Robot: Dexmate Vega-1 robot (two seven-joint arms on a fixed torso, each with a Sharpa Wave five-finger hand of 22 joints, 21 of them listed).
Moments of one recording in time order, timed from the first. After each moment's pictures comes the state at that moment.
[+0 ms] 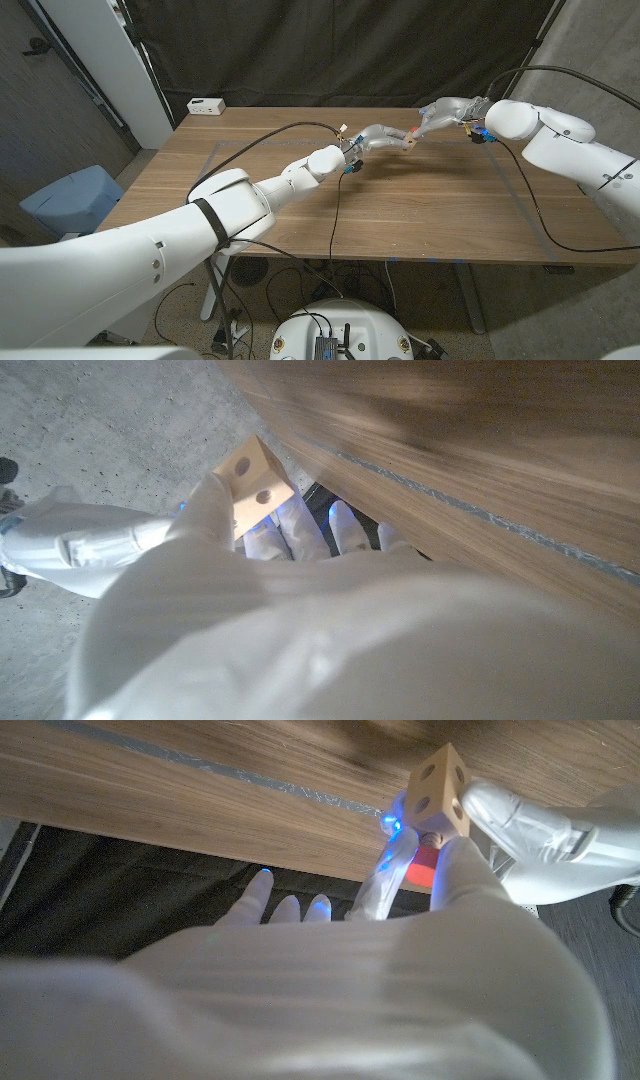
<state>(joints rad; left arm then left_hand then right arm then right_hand) 0.16 -0.06 0.99 -0.36 -0.15 -0.61 -0.07 0.78 0.06 0.35 -0.15 0.18 0.84 -0.22 0.18 0.18 0.81 -0.20 0.20 0.21 0.39 -0.05 0.19 0.17 0.08 0.12 0.20 0.17 -0.59 -1.07 -0.53 -1.89 -0.19 -0.36 0.33 0.75 -0.14 0.31 -0.10 0.20 0.91 -0.13 0.98 0.40 0.18 -0.08 0.26 0.21 0.04 -0.01 0.25 0.21 0.23 0.08 0.20 0.17</state>
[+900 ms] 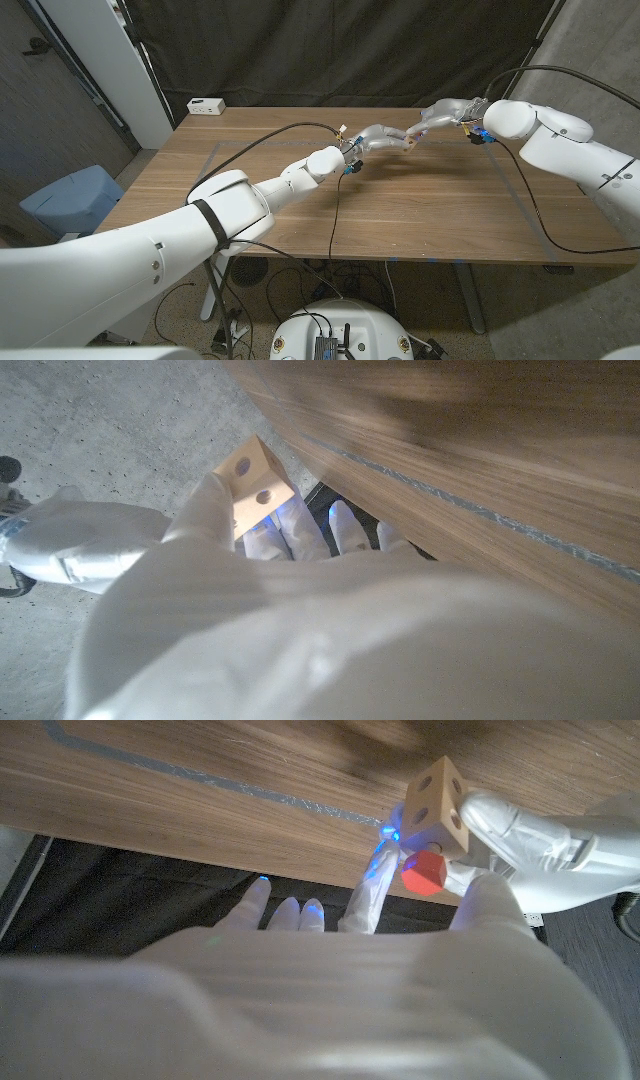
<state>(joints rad) 0.17 -0.06 0.99 -0.37 -0.15 -0.63 -0.08 0.78 0.05 0.35 -0.15 0.18 0.84 -0.22 0.18 0.18 0.81 -0.20 0.20 0.21 0.39 -0.05 0.19 0.17 0.09 0.12 0.20 0.17 -0.59 -1.07 -0.54 -1.92 -0.18 -0.42 0.37 0.55 -0.15 0.20 -0.06 0.20 0.65 -0.09 0.97 0.49 0.12 0.02 0.22 0.22 -0.01 0.04 0.23 0.22 0.12 0.11 0.18 0.17</state>
